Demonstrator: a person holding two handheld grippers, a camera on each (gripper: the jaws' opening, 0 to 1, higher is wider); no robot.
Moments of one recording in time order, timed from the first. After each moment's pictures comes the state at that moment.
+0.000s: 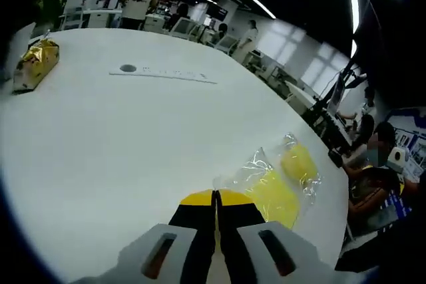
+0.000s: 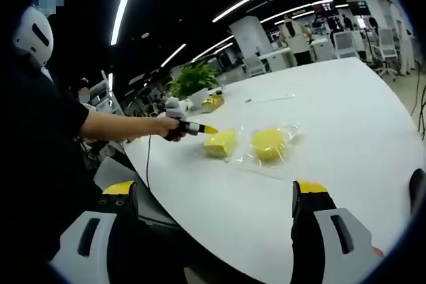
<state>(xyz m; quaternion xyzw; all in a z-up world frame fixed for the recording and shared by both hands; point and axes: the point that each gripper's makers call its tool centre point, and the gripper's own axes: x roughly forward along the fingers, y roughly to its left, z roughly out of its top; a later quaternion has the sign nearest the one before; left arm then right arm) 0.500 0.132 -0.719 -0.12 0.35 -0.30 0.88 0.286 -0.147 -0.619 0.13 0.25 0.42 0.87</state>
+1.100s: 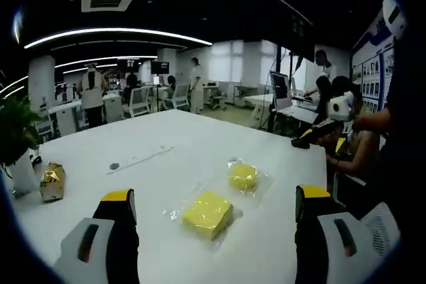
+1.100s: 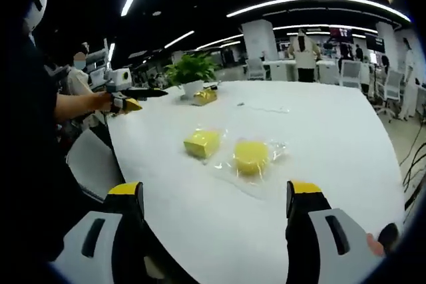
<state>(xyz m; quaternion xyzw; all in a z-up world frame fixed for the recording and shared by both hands) 0.373 0.131 -0.564 0.03 0.14 -0.40 0.90 0.316 -0.150 -0.628 -0.04 0.23 0.41 0.88</state>
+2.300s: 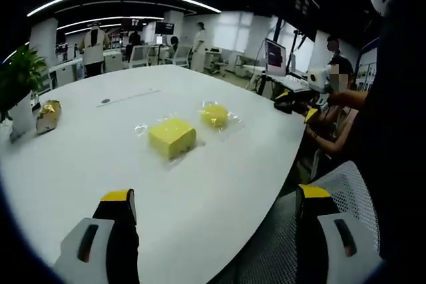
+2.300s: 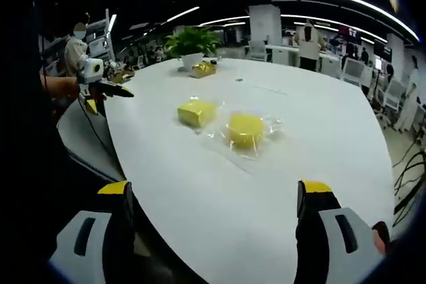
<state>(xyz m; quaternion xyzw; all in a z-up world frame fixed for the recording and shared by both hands) 0.274 0.146 -0.644 0.01 0.28 -0.38 0.88 0.309 -0.164 -0.658 -0.06 0.27 0.40 0.87</state>
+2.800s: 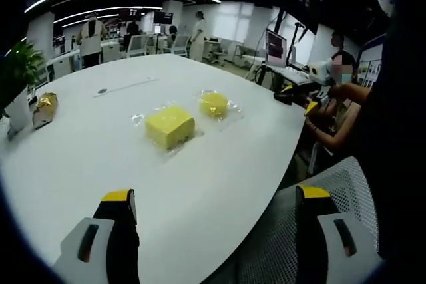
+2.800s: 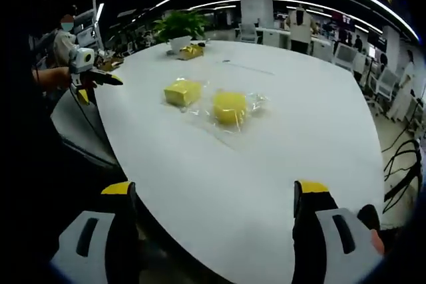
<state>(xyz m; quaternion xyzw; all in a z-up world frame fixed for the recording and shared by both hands) 0.274 0.145 -0.658 0.01 0.32 -0.39 0.86 0.301 -0.194 -0.673 -0.08 0.33 0.37 0.86</state>
